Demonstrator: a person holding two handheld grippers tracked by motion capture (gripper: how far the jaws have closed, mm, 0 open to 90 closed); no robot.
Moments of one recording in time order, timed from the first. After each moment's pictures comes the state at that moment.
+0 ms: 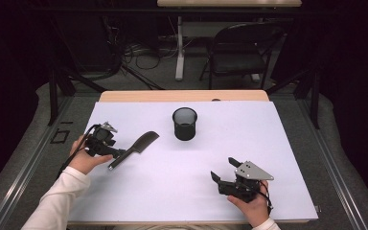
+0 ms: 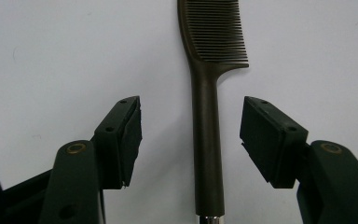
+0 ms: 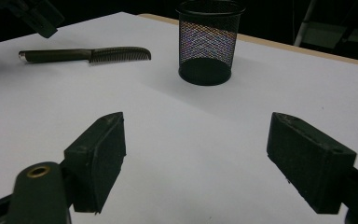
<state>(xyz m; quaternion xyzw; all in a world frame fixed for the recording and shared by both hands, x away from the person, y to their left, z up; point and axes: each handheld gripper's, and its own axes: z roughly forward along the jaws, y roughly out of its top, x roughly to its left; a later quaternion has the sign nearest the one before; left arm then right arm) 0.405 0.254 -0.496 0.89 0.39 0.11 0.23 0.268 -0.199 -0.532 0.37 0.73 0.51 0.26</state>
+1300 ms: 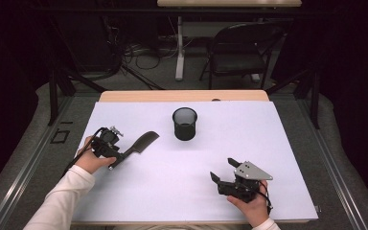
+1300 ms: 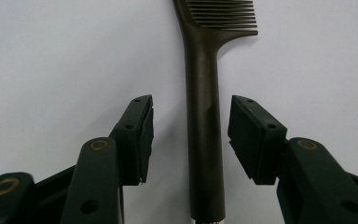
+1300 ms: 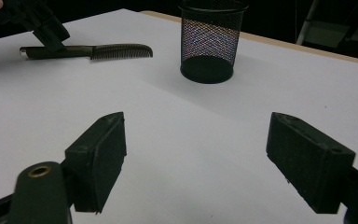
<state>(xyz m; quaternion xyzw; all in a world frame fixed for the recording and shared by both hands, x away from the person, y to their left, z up) 0.413 0.242 -0.518 0.90 0.39 0.07 0.17 0.269 -0.198 -0.533 0.37 0.74 0.50 0.26</state>
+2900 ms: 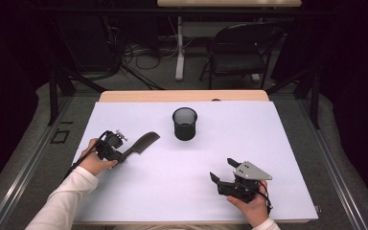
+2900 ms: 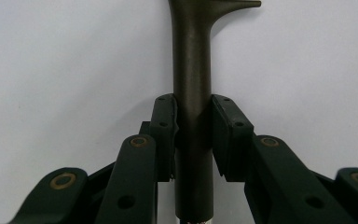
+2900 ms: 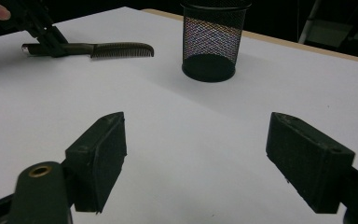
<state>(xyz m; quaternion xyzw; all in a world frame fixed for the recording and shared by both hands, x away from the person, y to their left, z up) 0.411 0.233 -0.528 0.91 0.38 0.07 0.12 0.269 -0.198 -0.533 0.37 0.74 0.50 0.25</state>
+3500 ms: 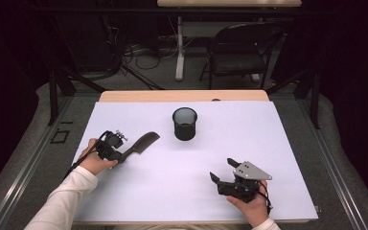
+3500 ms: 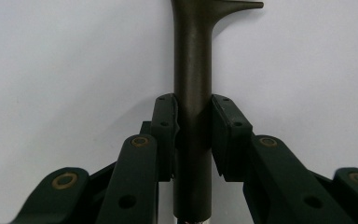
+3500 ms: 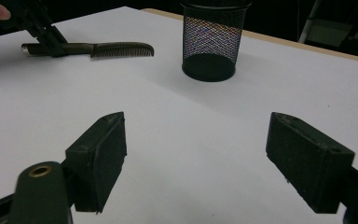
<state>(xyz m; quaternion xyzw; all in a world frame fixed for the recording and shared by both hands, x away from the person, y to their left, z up) 0.410 0.231 -0.528 0.91 0.39 0.07 0.12 0.269 -0.198 -0.534 0.37 0.74 0.50 0.25</state>
